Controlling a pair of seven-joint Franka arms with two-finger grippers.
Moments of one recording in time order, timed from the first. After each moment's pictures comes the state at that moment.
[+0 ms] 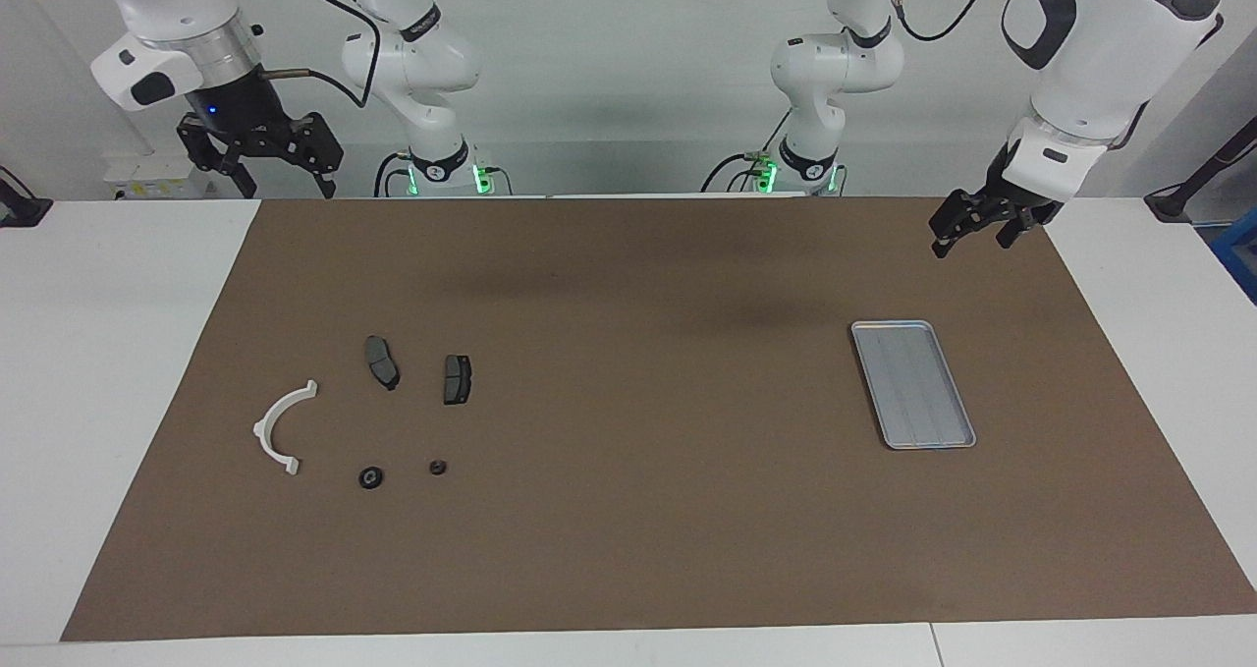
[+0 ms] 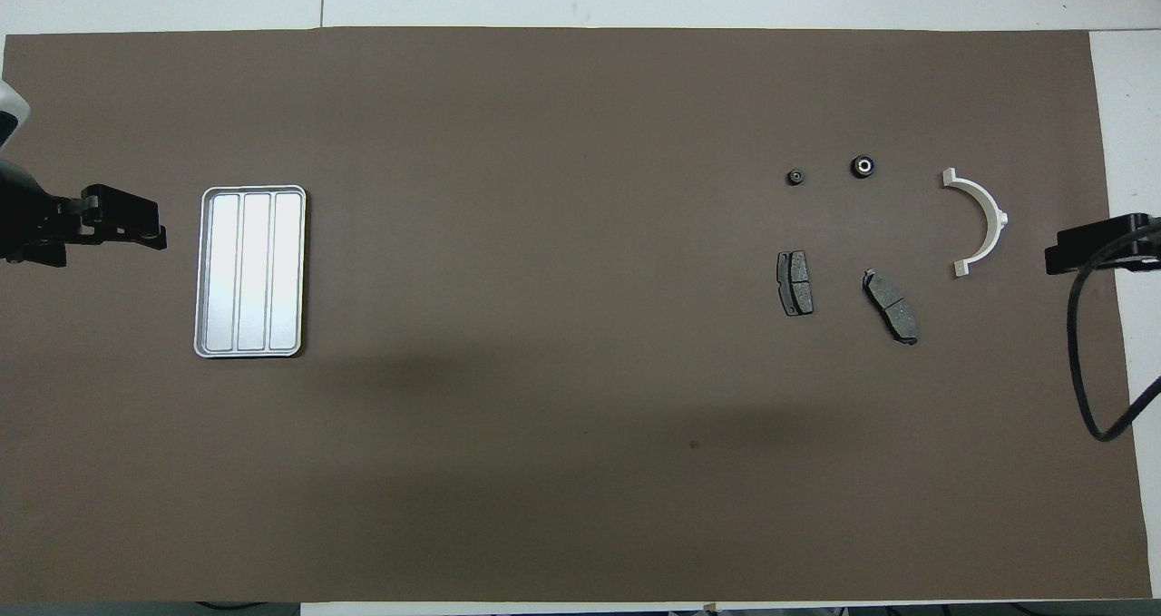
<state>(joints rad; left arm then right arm) -0.03 0.01 -0.02 -1.63 -0.01 1.62 -0.14 -0.03 -0.08 0.01 -1.57 0.00 1.49 0.01</state>
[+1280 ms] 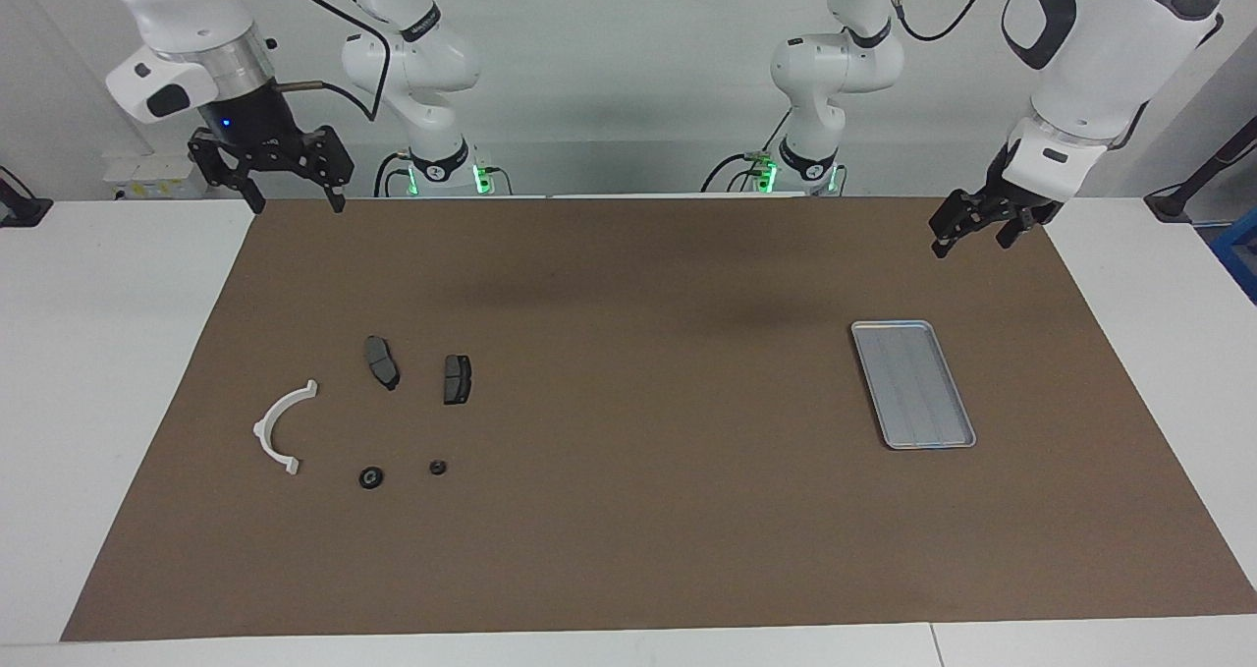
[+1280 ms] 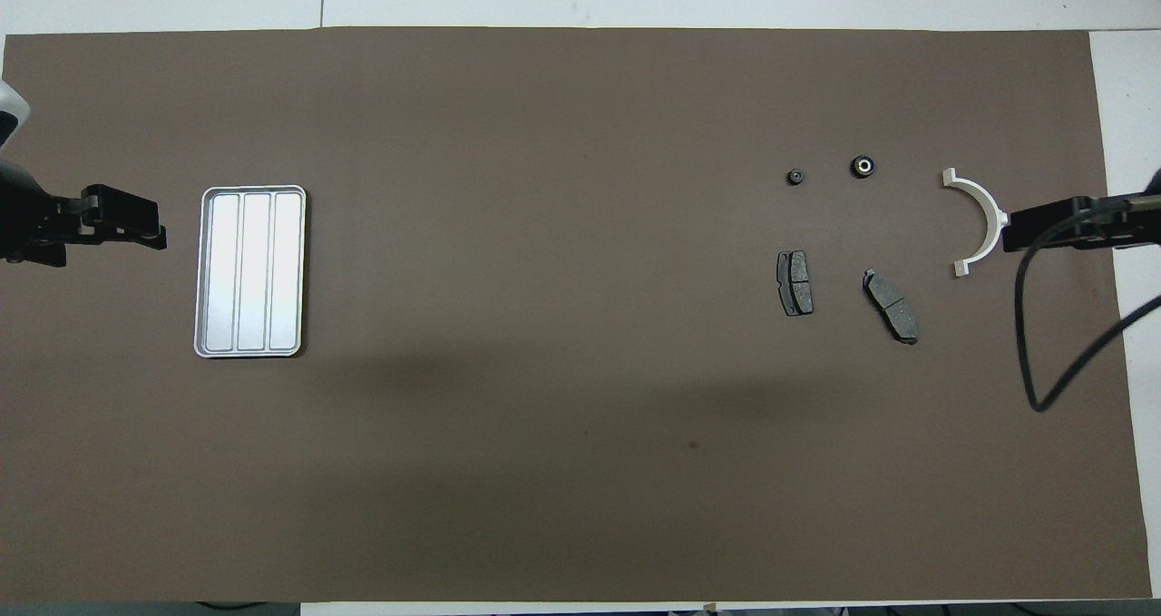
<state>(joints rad) -0.03 0.01 -0.02 -1.63 -0.01 1.62 -0.14 0.00 -0.05 0.02 -1.63 0.00 1.62 0.01</state>
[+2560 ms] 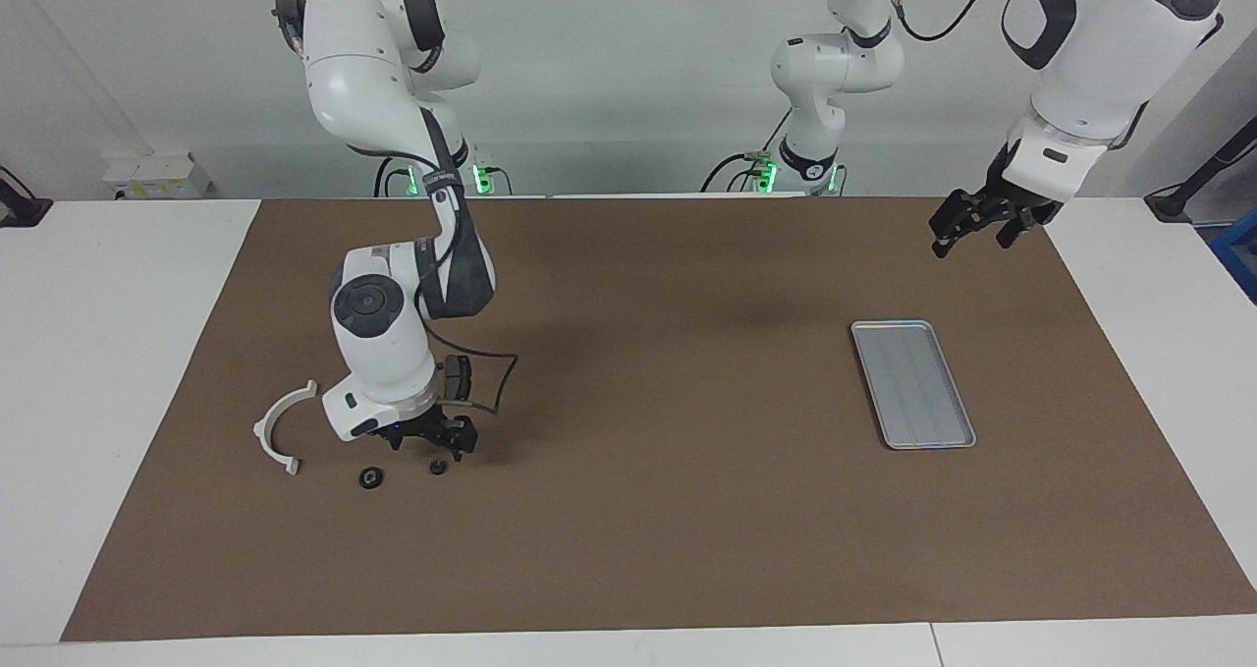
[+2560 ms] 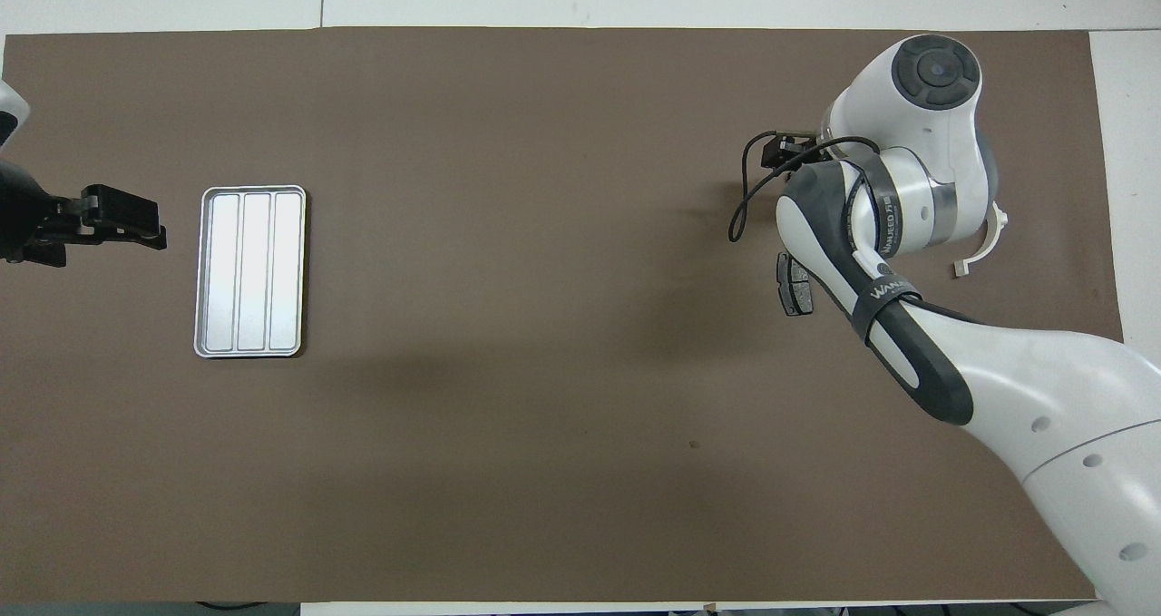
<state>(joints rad) -0.03 0.01 -0.02 -1.63 -0.01 1.62 -0.14 0.13 0.59 0.02 -1.53 -0.10 2.17 0.45</state>
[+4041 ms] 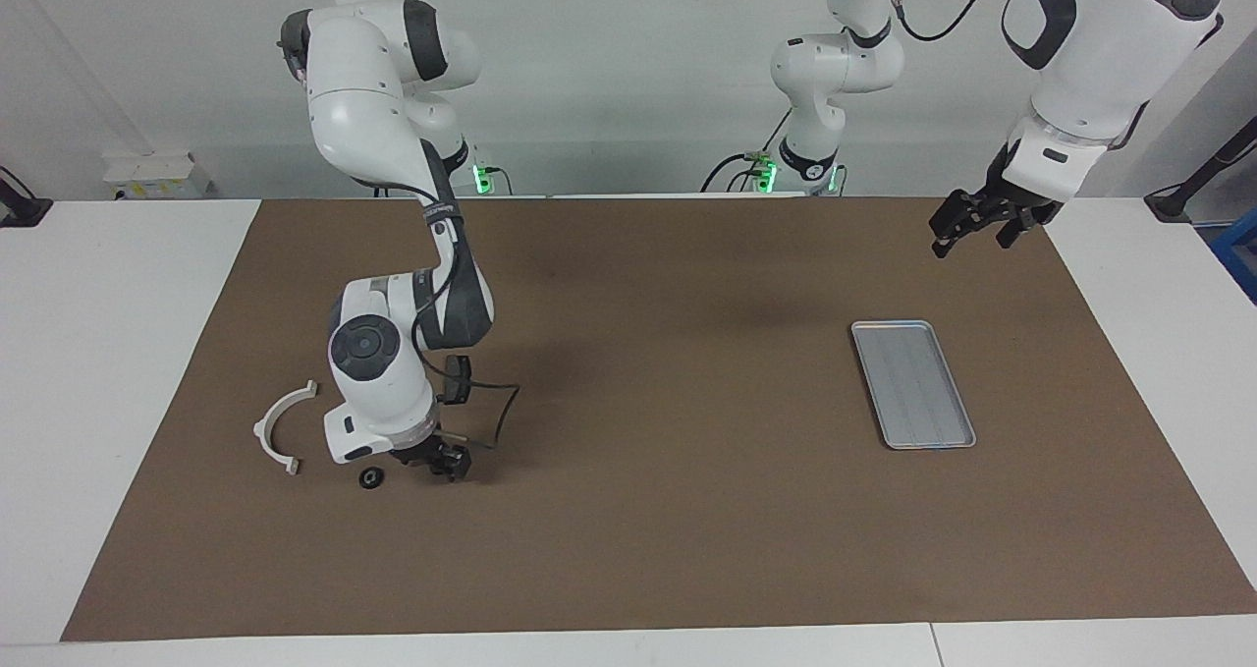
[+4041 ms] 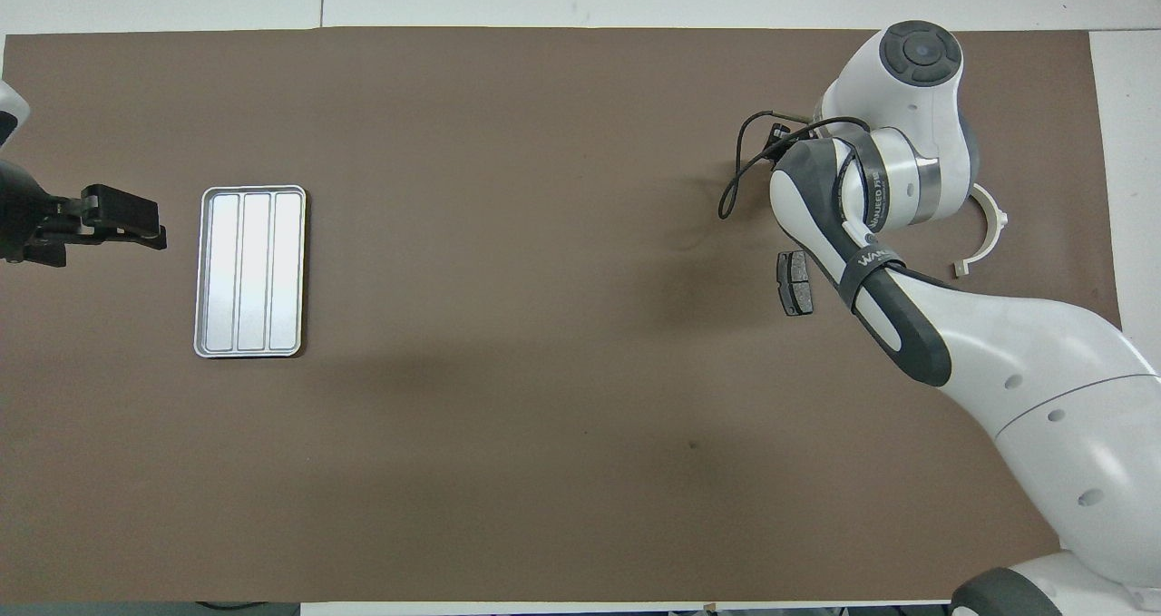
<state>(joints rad) -0.03 0.01 -0.02 -1.63 -0.01 1.62 -0.14 0.12 0.68 0.01 -1.44 -0.06 2.11 0.54</state>
